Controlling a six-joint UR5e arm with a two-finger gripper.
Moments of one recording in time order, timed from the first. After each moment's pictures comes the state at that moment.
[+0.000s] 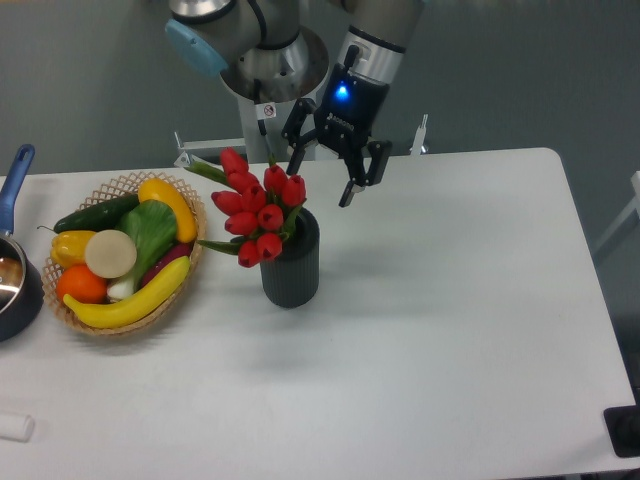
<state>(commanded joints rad) 2.75 -1.37 -2.11 -1.06 0.88 1.43</state>
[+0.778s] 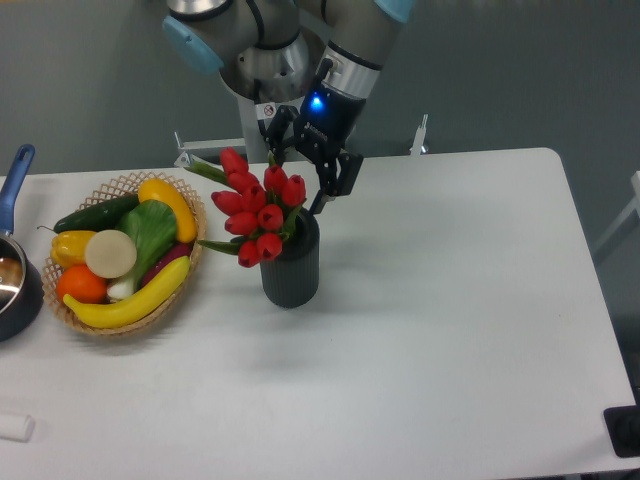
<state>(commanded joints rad) 2.73 -1.39 -2.16 -1.06 0.86 1.54</state>
